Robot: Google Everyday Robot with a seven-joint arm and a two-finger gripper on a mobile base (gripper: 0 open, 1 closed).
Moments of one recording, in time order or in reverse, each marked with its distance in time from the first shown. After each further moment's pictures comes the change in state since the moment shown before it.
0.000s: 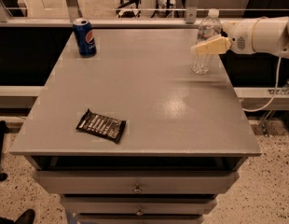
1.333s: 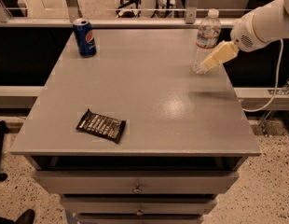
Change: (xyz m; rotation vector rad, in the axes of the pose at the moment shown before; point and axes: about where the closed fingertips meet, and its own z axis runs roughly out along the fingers) arm 0.017 0.020 -0.040 0.059 0.396 -0.234
